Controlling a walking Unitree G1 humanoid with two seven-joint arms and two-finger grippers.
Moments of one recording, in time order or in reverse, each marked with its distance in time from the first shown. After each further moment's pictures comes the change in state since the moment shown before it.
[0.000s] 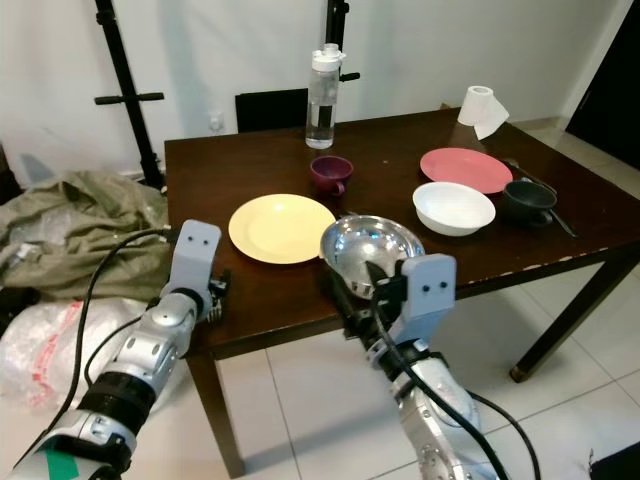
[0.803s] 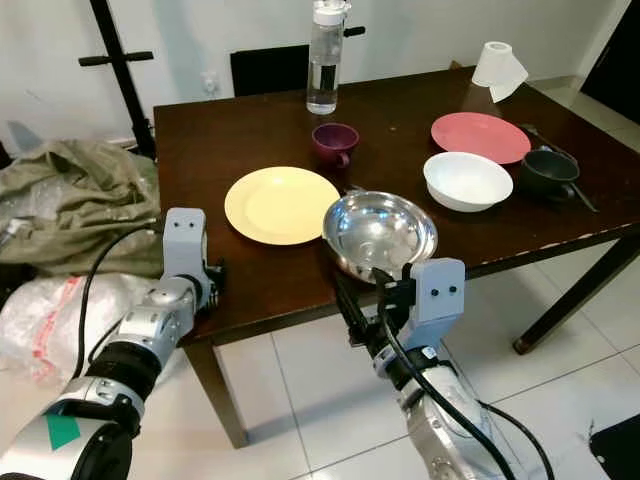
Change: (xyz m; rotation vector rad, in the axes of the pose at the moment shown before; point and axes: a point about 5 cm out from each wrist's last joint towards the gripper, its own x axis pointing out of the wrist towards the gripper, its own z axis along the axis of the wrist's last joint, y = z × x) left arm 0.010 0.009 0.008 -0.213 0.119 0.053; right arm -0.012 0.010 0.011 -0.015 0.034 0.103
